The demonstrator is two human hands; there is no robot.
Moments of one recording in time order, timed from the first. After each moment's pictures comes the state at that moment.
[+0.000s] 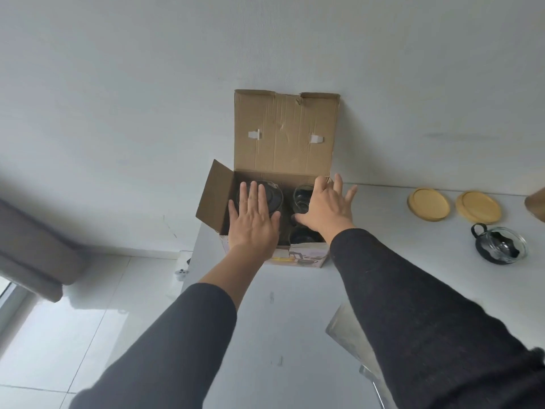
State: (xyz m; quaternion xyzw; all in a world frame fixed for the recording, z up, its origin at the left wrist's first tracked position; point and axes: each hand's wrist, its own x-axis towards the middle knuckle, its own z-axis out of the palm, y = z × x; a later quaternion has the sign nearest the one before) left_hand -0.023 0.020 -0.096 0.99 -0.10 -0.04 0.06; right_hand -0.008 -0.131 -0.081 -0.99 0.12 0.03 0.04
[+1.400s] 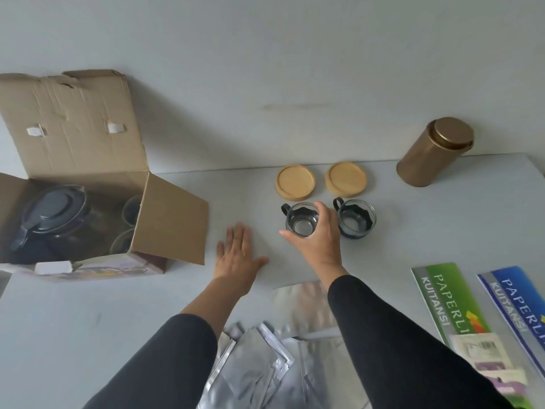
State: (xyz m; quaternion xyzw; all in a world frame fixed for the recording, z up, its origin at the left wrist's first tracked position) left_hand -0.106 -0.259 -0.183 0.95 -0.16 -0.24 0.08; right_hand -0.139 -0.427 -0.182 -0.86 0.23 -0.20 0.41
